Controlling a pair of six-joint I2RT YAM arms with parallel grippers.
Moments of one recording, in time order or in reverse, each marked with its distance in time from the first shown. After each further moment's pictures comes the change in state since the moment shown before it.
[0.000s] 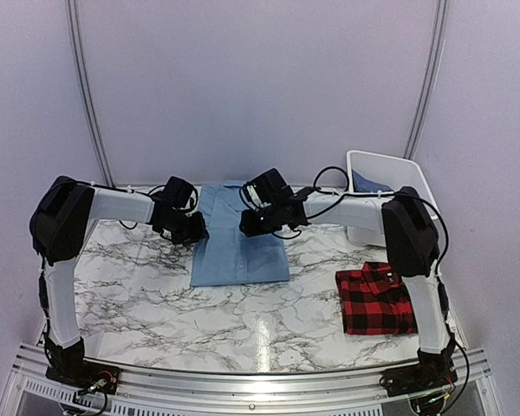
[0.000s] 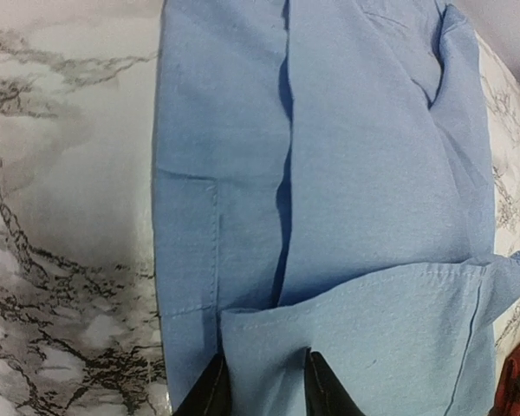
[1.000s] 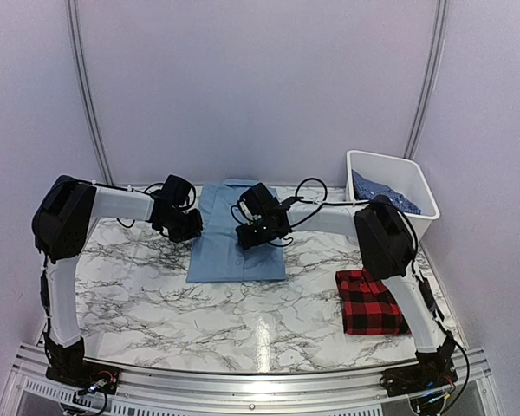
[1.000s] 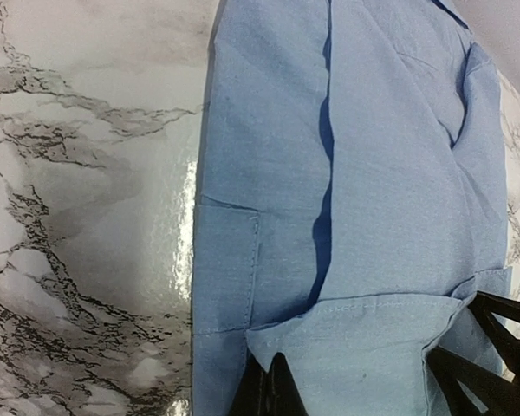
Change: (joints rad) left arm 0.027 0.025 0.047 0.003 -0.066 0.005; right arm -0.008 0.236 0.207 -0.108 0.108 -0.127
